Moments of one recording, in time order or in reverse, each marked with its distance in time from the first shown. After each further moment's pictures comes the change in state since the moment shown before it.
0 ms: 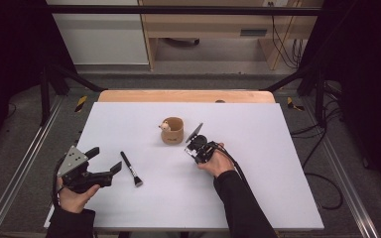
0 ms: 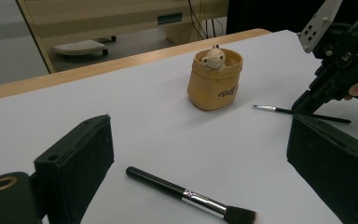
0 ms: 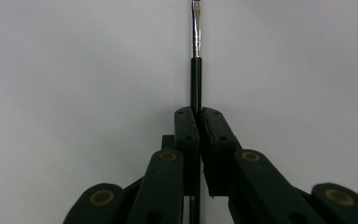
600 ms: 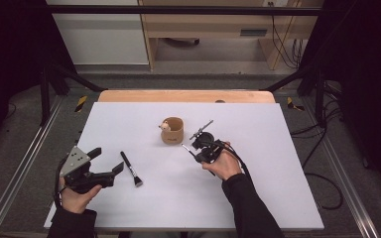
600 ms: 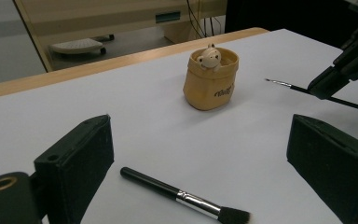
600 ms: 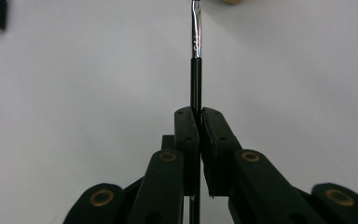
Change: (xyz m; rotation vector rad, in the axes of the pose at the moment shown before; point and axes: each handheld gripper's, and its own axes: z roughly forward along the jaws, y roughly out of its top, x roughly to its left) left arm -0.005 0.001 0.002 0.006 -0.006 -0.002; right arm 0.005 -0.016 -0.050 -0.177 0.079 -0.010
